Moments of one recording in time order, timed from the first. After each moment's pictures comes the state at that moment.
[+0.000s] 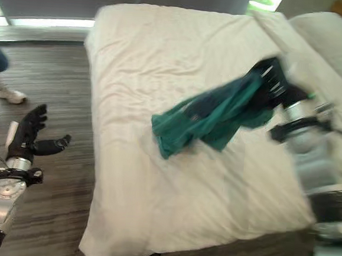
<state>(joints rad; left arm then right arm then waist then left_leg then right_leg) -0.07 0.59 0.12 0.21 -0.23 -0.12 0.24 -0.43 -1.14 -0.20 0.07 -0.02 0.01 -0.21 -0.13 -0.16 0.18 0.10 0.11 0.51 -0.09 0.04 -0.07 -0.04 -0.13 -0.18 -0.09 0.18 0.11</state>
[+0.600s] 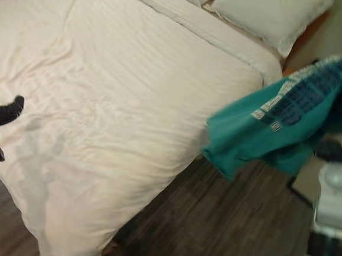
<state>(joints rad) -0.22 0.83 0.32 0.04 -0.25 -0.14 0.41 -0.29 -0.79 -0.19 0.03 -0.03 -0.04 -0.34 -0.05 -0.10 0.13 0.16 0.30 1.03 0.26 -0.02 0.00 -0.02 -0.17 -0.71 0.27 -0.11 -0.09</state>
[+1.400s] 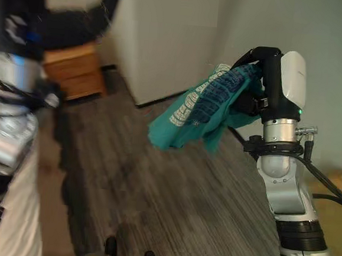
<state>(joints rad) -0.52 0.55 -0.24 -0.26 -0.23 -0.13 0.34 -0.31 -0.80 -0.05 -0.15 -0.24 -0.05 -0.28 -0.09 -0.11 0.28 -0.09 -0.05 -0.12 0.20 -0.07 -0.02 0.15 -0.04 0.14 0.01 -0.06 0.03</state>
